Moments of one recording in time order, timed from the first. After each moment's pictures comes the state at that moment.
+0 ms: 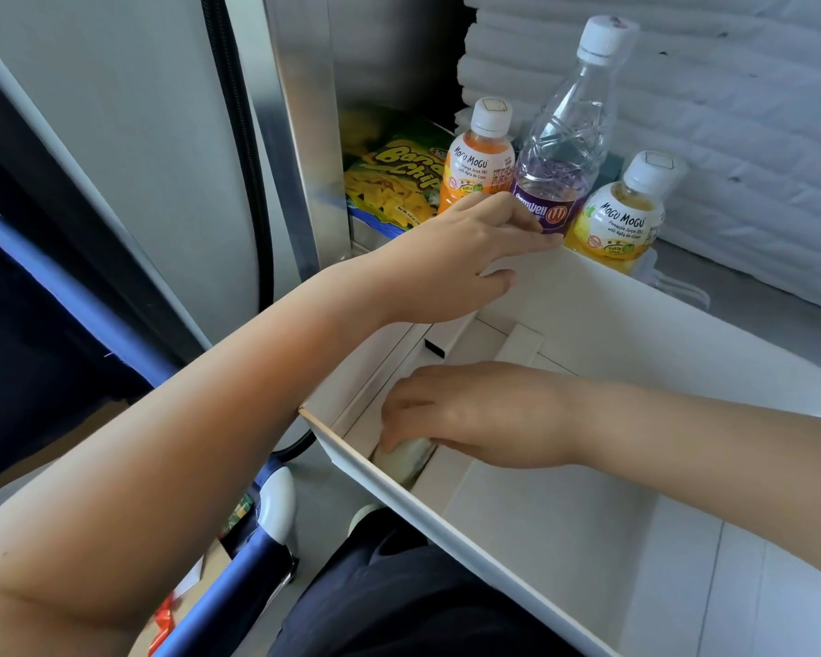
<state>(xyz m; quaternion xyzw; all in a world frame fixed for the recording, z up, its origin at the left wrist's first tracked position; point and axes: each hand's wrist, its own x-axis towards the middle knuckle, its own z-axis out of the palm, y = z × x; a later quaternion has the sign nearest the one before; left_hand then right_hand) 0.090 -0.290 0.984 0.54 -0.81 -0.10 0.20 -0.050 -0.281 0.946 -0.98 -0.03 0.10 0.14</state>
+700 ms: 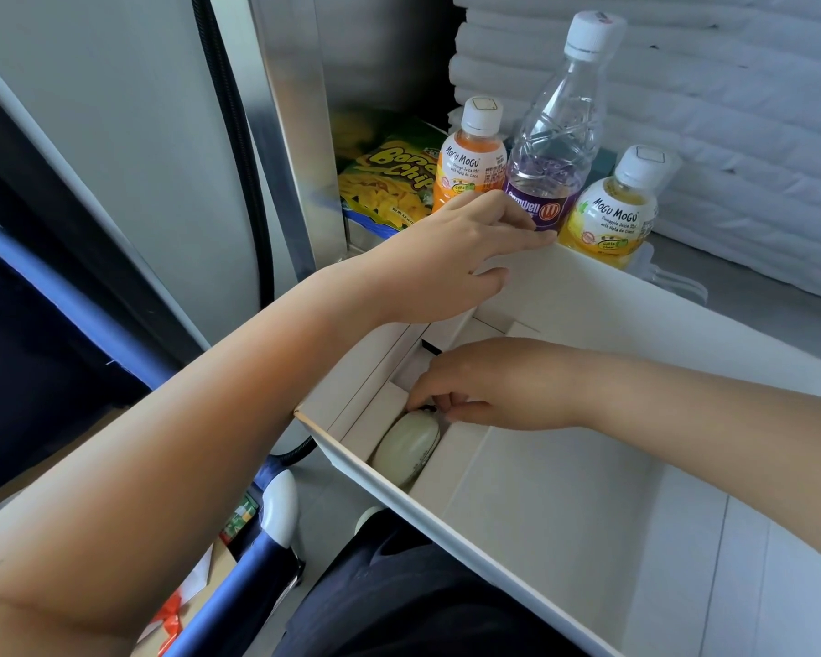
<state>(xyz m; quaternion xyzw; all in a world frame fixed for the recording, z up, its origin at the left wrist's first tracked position) 0.089 -0.292 0.983 0.54 -0.81 -0.09 0.19 -0.054 -0.309 0.941 -0.96 0.10 0.16 0.20</state>
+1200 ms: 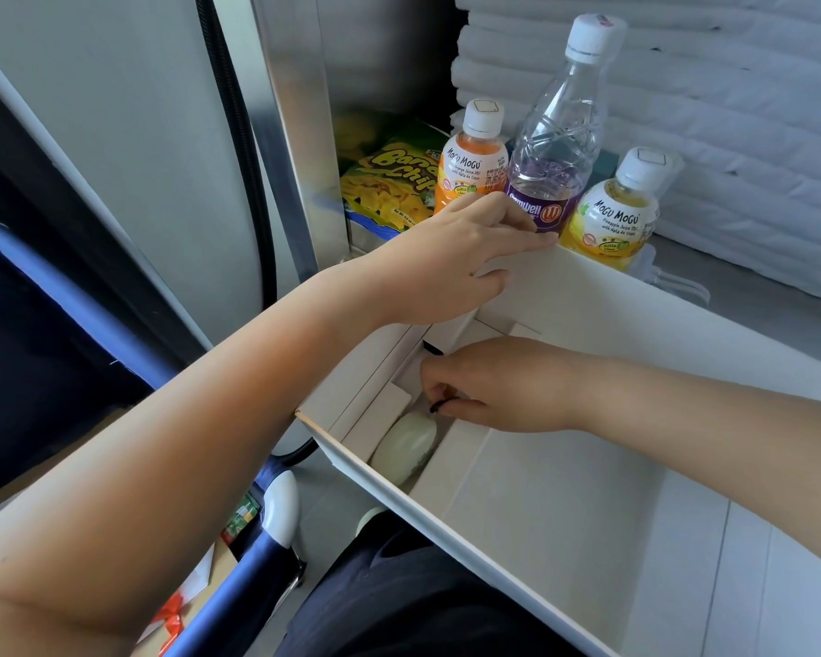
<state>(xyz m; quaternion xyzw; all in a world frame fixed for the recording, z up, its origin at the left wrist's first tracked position) 0.089 -0.291 0.984 0.54 -0.81 -0.09 0.19 -0.055 -0.308 0.936 -0.97 0.12 0.13 0.16</state>
